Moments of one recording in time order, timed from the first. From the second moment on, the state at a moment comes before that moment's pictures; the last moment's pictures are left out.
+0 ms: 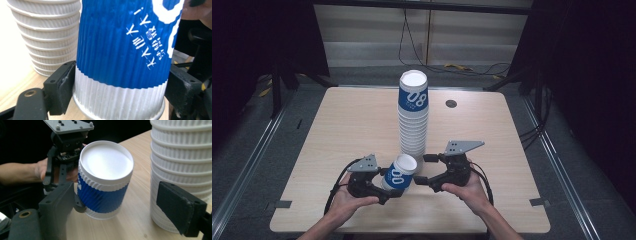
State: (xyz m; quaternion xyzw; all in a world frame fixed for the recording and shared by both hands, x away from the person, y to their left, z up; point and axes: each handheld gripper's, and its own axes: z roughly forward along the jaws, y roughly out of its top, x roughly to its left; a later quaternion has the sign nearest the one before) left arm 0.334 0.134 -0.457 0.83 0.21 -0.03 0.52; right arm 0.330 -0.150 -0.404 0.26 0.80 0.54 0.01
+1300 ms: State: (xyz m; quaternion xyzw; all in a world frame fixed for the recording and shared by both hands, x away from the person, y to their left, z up) left arm 0.339 0.121 -0.445 0.90 0.16 0.00 0.40; right arm 0.333 -0.148 -0.419 0.21 0.89 0.42 0.00
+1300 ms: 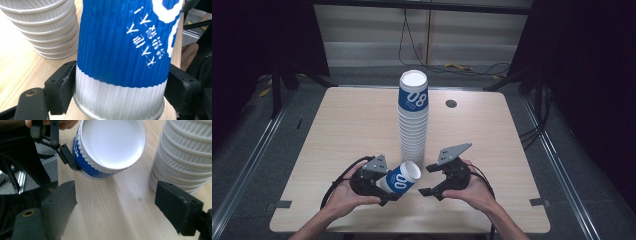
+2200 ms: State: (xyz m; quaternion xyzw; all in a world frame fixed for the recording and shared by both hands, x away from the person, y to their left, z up) left arm 0.334 0.096 -0.436 0.95 0.11 0.01 0.30; right arm 0.335 -0.129 -0.424 0.16 0.94 0.31 -0.02
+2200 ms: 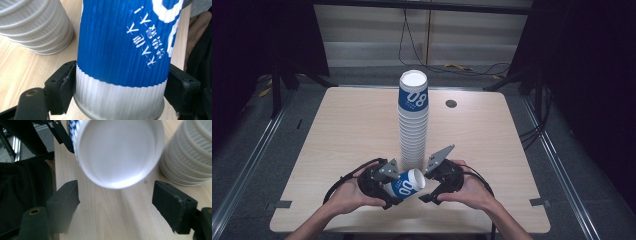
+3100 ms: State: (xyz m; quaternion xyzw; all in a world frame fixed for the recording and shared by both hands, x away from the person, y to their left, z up) left arm 0.322 0.078 -0.437 0.96 0.06 0.03 0.26; right arm 0.332 -0.106 -0.423 0.11 0.95 0.29 -0.03
